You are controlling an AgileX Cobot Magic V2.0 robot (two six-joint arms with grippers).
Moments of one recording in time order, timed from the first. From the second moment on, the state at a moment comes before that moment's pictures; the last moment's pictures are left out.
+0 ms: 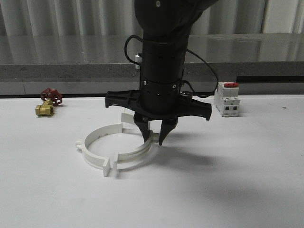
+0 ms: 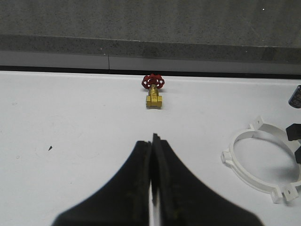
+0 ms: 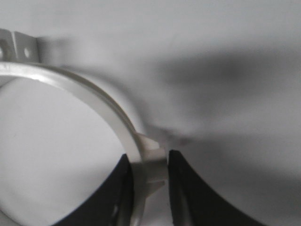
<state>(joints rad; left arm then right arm) 0.04 0.39 -0.47 -0.27 0.53 0.22 0.71 2.07 -1.49 -0.24 0.73 1.02</state>
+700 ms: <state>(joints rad) 0.04 0.39 -0.47 -0.27 0.53 0.22 0.71 2.07 -1.50 -0.23 0.72 1.05</state>
